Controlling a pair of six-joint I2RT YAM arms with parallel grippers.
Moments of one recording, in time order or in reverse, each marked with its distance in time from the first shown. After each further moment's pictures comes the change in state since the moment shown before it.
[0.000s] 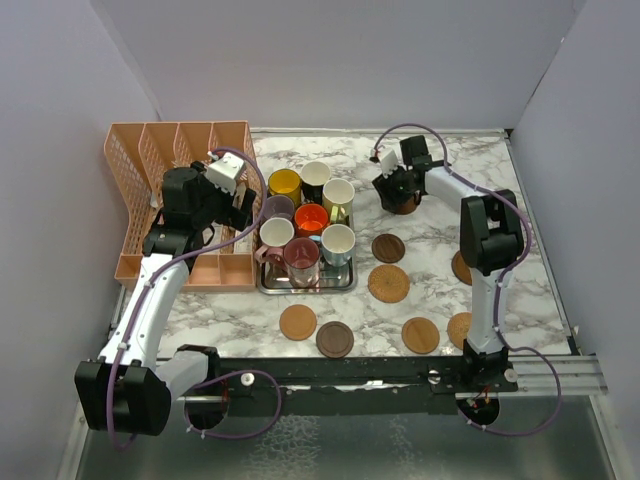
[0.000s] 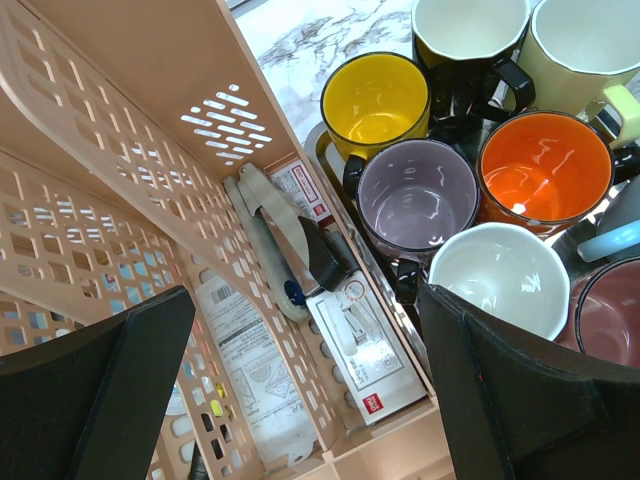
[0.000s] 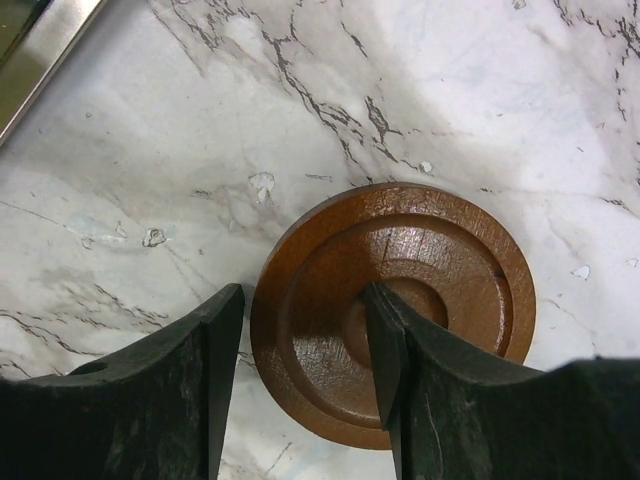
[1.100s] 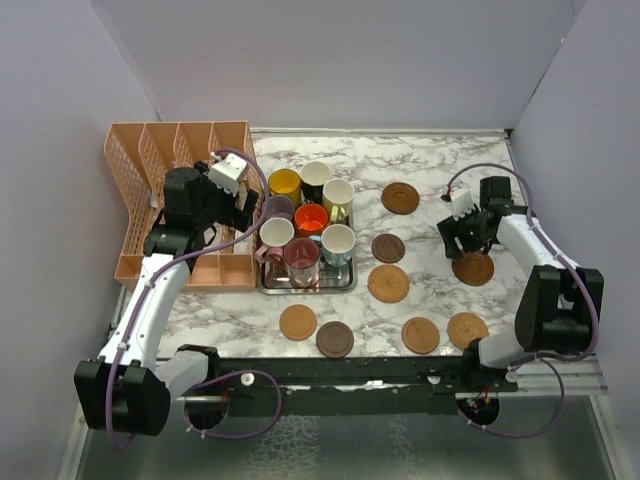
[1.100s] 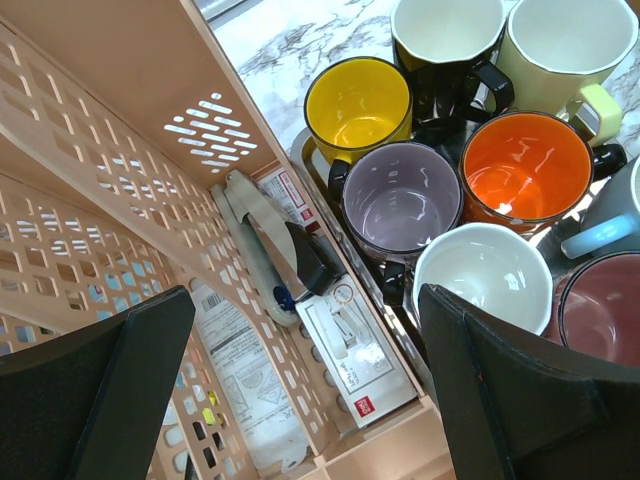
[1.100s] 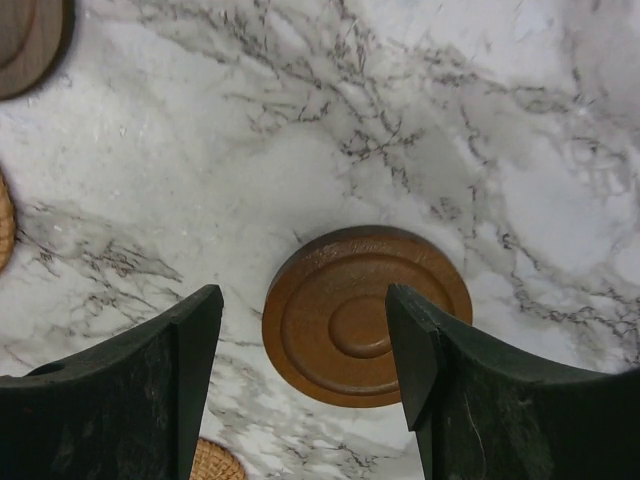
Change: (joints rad) left arm -0.012 0.000 0.000 0.000 0.018 0.005; right arm -0.317 -0.679 -0.629 -0.195 0.035 -0.081
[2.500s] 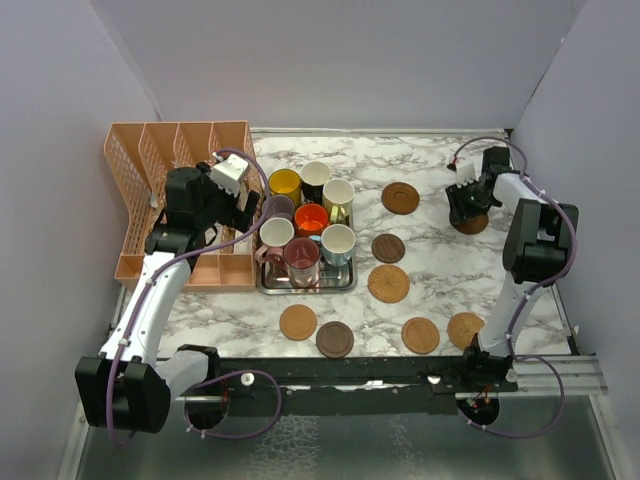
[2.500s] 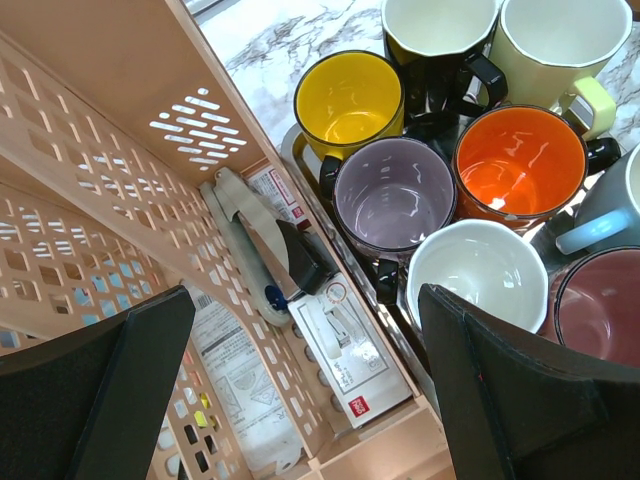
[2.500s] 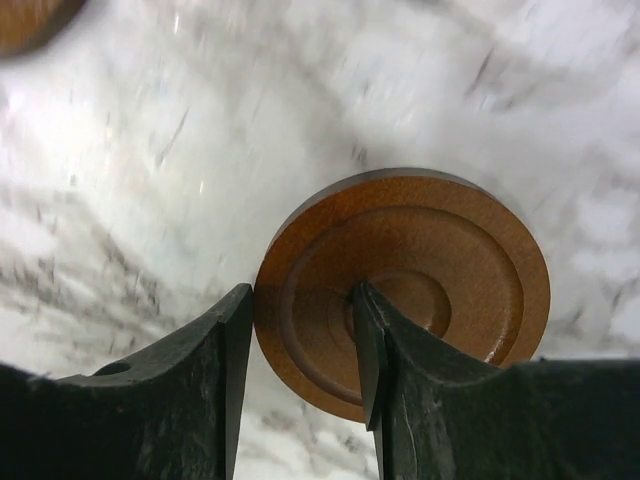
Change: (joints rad) left arm -0.001 0.011 -0.003 0.000 0.018 0.000; right arm -0.081 0.483 0.386 0.041 -0.061 -0.011
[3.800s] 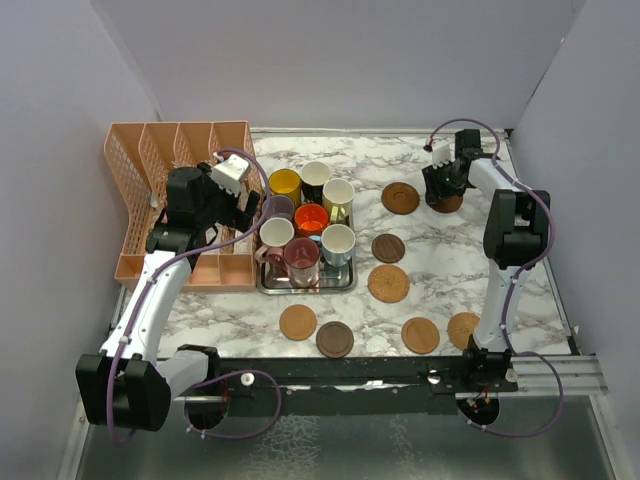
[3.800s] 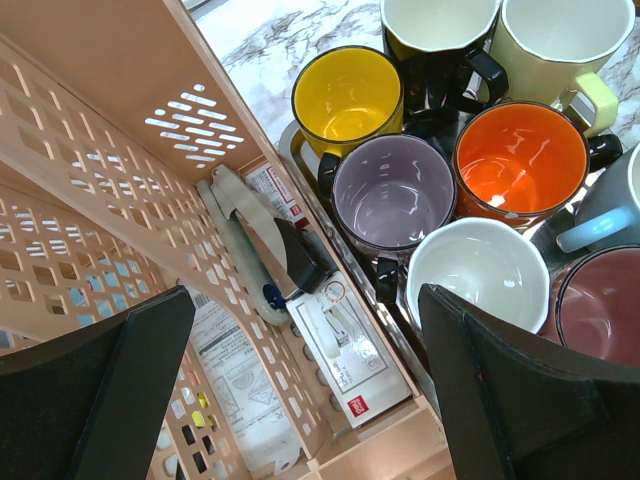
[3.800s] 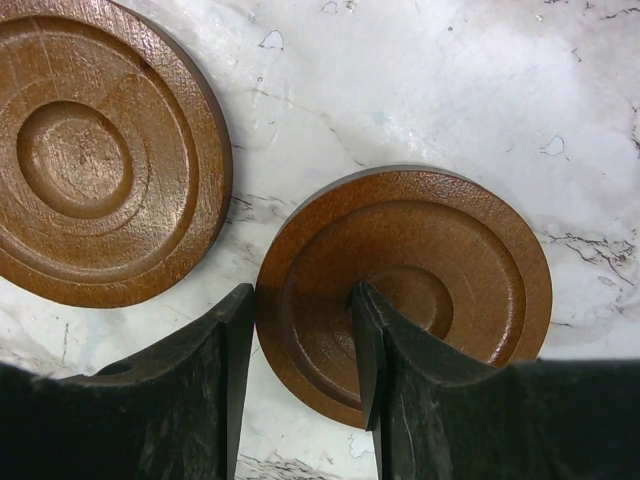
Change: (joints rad) left arm 0.000 0.013 0.000 0.000 0.002 0.000; right arm 0.138 0.217 0.313 0.015 -0.008 0.135
